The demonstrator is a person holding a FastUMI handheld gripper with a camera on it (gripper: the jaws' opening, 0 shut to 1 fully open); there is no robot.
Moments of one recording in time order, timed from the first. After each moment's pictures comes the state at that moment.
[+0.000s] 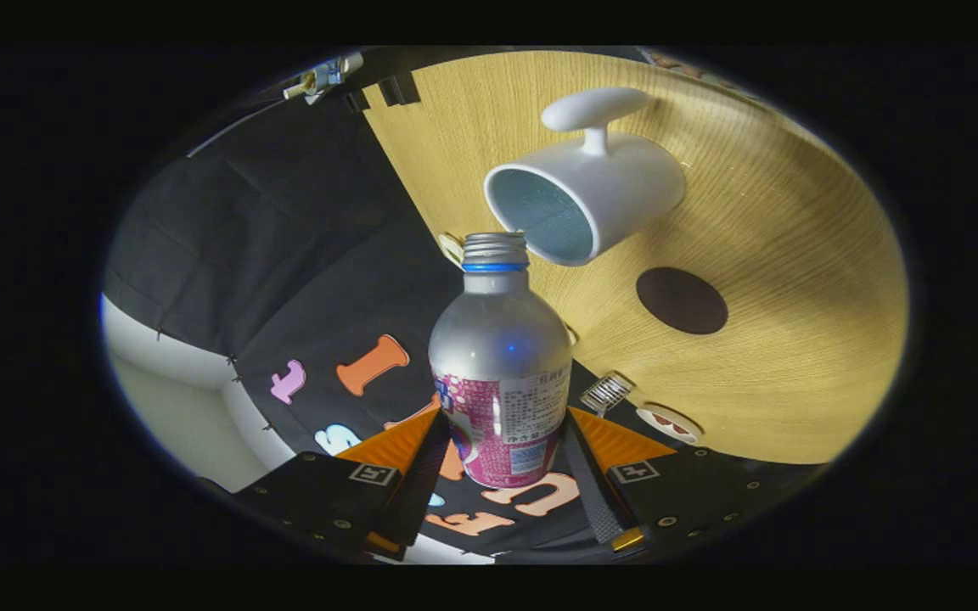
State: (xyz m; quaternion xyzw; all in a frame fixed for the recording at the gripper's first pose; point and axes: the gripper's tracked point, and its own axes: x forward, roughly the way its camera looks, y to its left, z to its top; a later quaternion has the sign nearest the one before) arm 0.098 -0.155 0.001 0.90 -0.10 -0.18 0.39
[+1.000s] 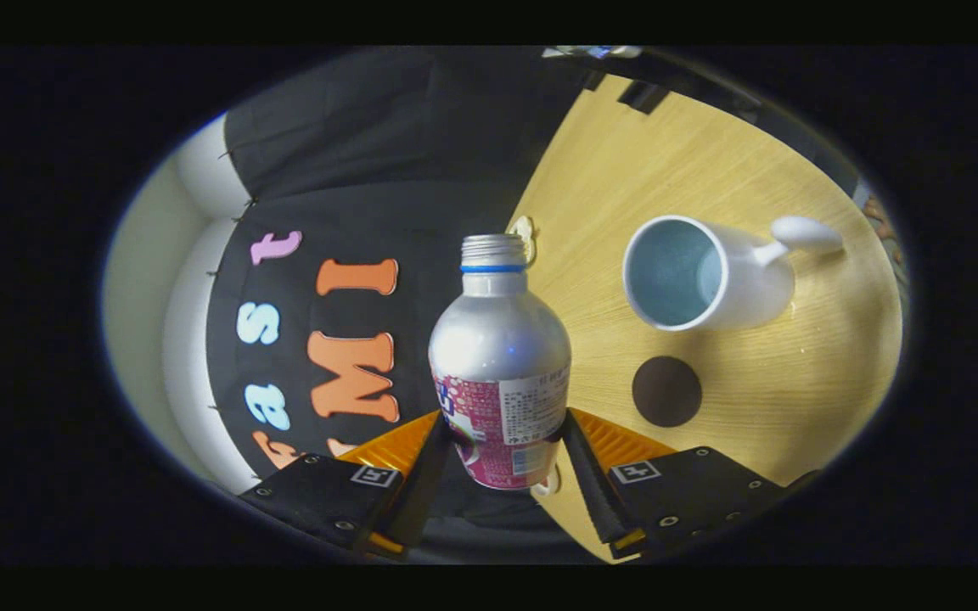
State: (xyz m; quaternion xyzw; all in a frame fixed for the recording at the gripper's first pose) arm 0.101 -0.150 -0.026 0.66 0.00 -0.21 0.72
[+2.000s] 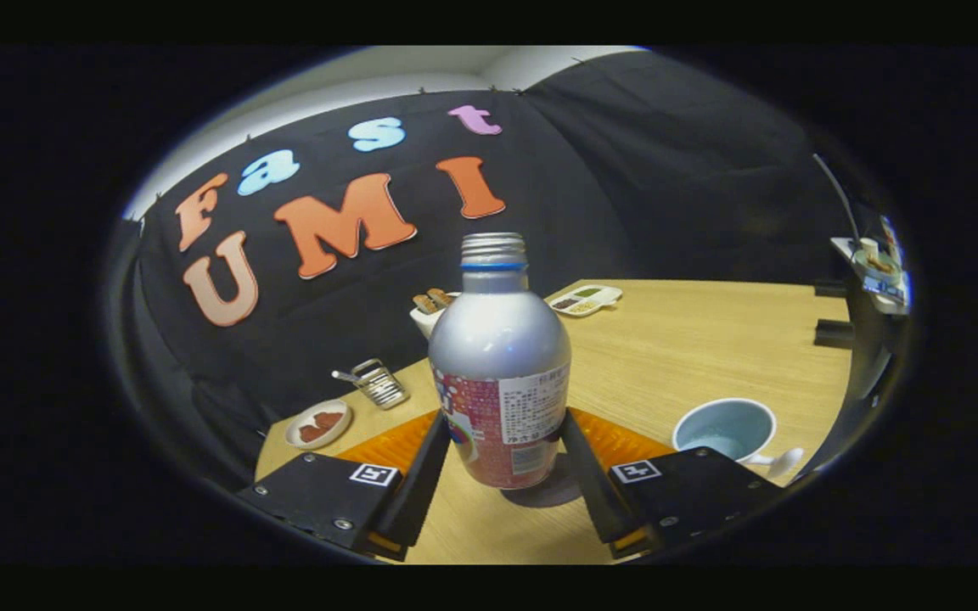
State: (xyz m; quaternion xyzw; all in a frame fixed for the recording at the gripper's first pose) arm 0.129 -0.171 -0.038 0.18 0.12 -0.27 0.94
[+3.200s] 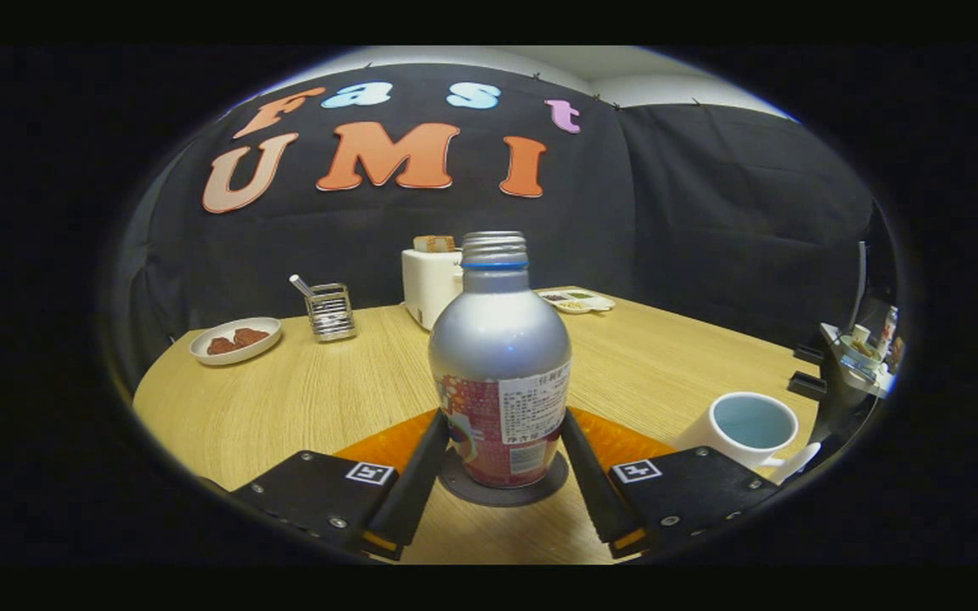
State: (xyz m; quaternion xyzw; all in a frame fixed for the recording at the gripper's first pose) arm 0.137 -0.158 -0.106 0.02 0.17 -0.30 0.94
